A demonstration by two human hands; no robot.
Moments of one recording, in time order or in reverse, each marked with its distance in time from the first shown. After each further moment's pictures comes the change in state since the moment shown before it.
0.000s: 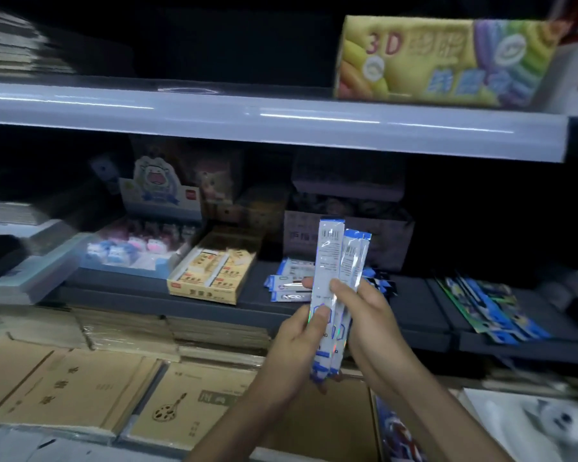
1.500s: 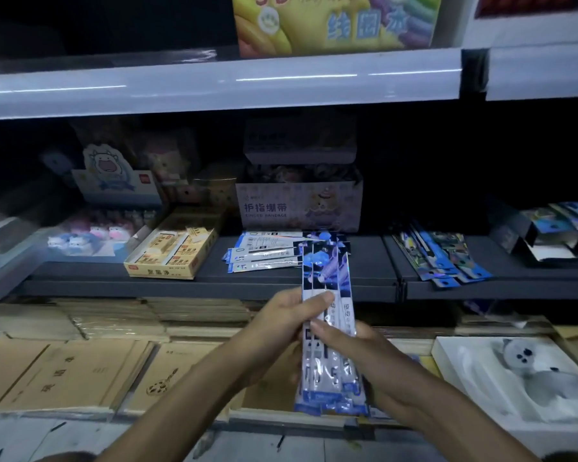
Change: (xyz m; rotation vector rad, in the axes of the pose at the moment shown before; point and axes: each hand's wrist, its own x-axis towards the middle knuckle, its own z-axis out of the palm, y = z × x) left_hand -0.002 0.003 0.041 0.041 -0.328 -0.059; right_hand -0.057 0.028 -0.097 -0.159 -0.256 0.329
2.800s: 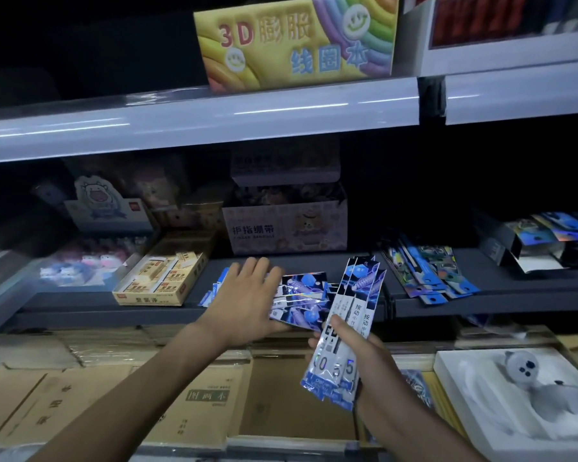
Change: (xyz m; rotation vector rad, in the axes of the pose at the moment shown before) left_hand 0.066 -0.005 -0.072 1.866 0.286 0.400; right_hand 0.012 0.001 -0.005 0.461 0.364 0.015
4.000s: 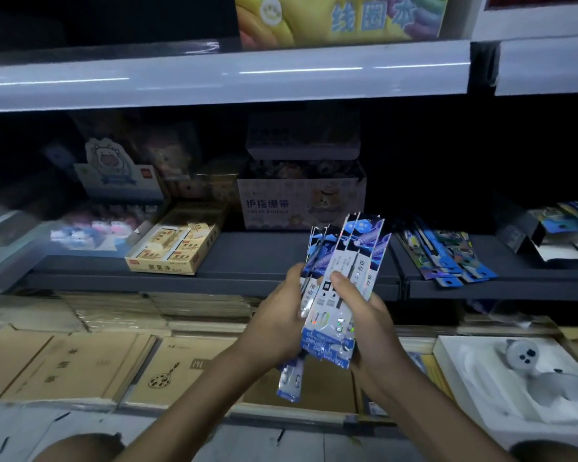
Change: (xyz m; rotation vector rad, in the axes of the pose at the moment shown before) left_hand -0.043 0.066 -0.025 -1.217 -0.073 -0.338; right_hand -0.007 -0.006 0.031 0.006 -0.102 -0.215
